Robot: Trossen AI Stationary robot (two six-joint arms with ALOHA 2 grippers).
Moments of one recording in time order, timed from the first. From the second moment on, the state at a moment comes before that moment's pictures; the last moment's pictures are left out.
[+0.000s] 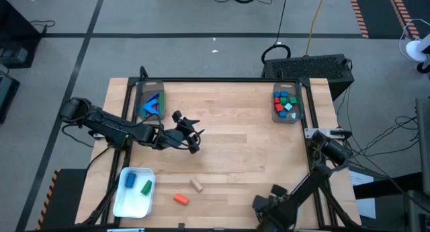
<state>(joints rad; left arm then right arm) -0.20 1.36 0.71 0.13 -0.69 -0.17 0.86 2.07 1.45 -0.97 0.03 1.33</state>
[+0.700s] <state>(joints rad) -0.42 1.36 0.71 0.17 -0.85 -0.12 0.53 2.02 1.45 -0.86 0.50 0.56</state>
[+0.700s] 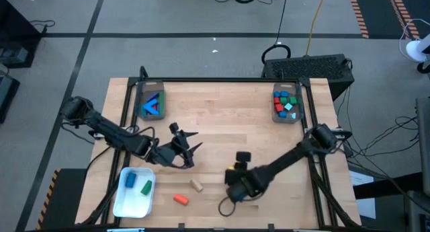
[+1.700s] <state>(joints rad) -0.47 1.36 0.71 0.17 -0.93 -0.49 0.32 1.97 1.45 -0.30 0.82 -0.04</state>
